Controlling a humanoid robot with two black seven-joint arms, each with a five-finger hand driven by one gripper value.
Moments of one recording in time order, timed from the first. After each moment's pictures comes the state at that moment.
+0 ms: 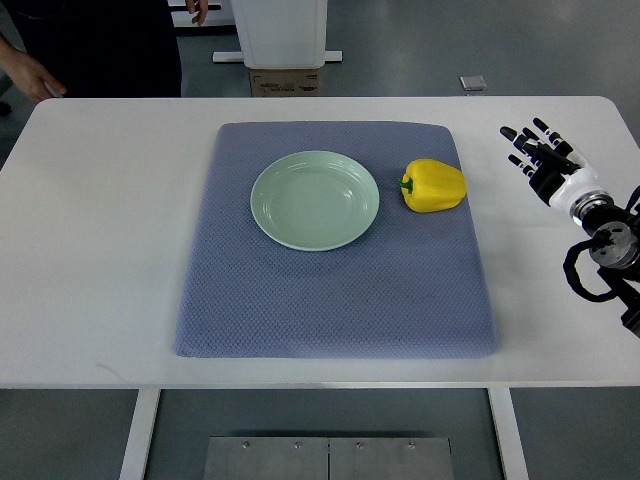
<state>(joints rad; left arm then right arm) -0.04 0.00 -0.17 -0.22 0.05 0.15 0.01 0.82 -0.30 0.60 0.57 0.09 0.10 0.19</state>
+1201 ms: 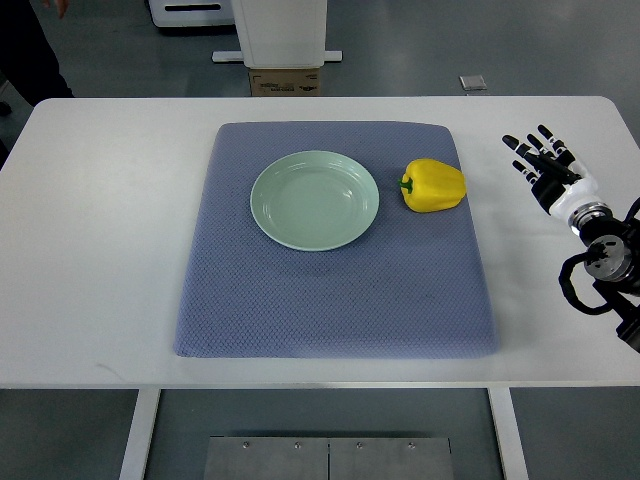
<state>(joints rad) -0.02 0.00 -0.17 -0.22 0.04 0.15 0.01 0.77 -0.28 0.59 0.56 0.09 0.09 0.30</state>
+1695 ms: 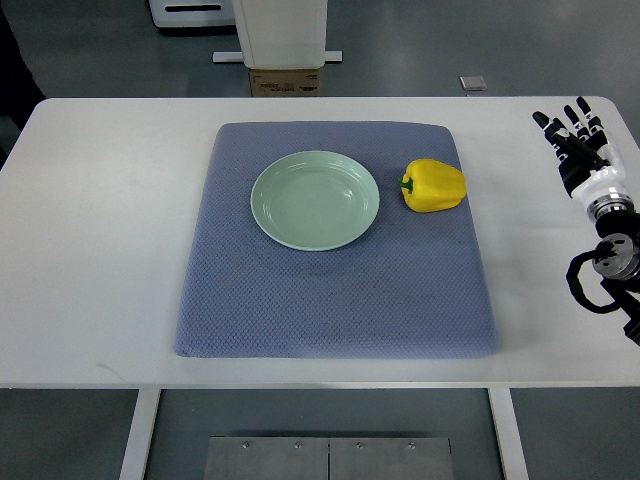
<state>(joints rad) -0.02 0.00 -0.17 -0.22 0.04 0.15 0.01 0.79 -0.31 0.61 0.55 0.09 0.08 0.45</state>
